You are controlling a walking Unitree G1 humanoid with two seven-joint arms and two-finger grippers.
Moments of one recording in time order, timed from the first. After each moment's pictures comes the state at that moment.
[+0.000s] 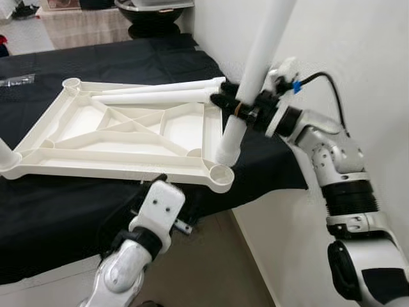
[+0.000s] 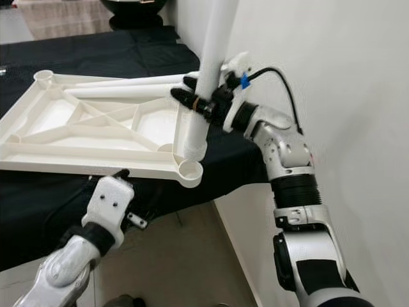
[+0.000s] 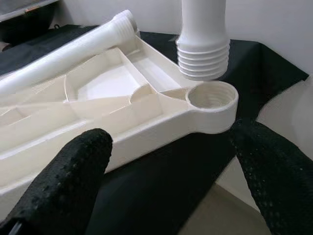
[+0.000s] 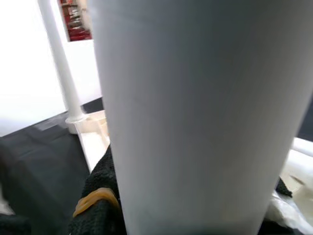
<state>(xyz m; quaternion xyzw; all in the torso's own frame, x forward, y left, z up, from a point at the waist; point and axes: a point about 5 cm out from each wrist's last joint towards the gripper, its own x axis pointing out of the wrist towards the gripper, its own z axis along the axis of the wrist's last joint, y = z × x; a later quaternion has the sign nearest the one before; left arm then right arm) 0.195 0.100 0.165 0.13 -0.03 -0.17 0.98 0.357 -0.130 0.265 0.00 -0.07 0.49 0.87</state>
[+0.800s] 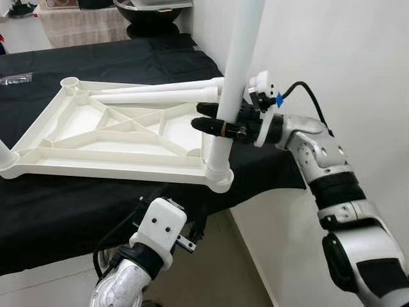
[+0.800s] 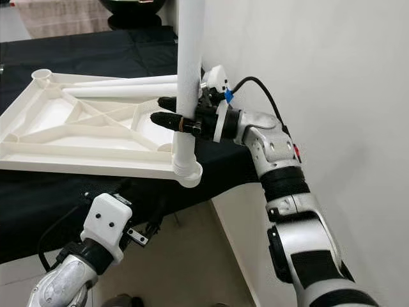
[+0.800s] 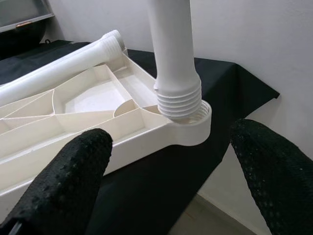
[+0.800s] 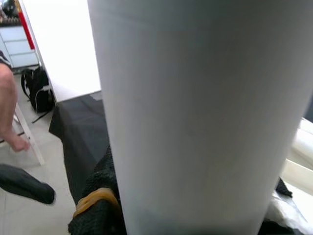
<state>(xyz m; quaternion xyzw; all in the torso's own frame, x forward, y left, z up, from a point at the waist) 0.177 0.095 0.172 0.11 -0.06 -0.19 0.97 0.366 -0.121 0.256 -0.03 -0.05 0.60 0.80</state>
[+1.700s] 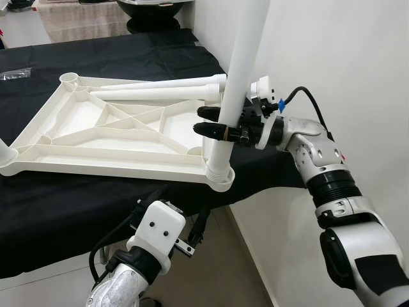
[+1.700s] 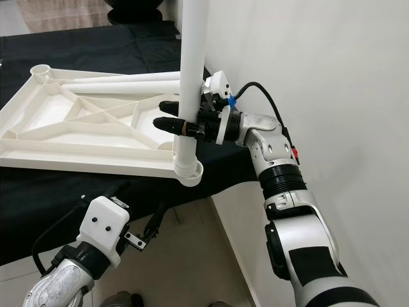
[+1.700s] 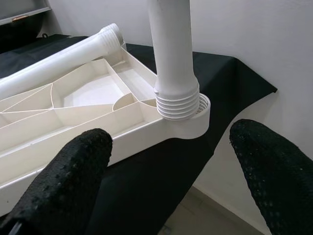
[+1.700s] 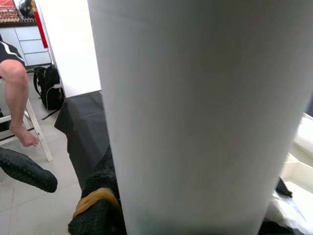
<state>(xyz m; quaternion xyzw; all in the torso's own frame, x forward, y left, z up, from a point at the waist) 0.174 0.097 0.174 0.11 -0.05 -0.19 0.97 0.364 -0.119 0.247 -0.04 -0.07 0.62 0.78</state>
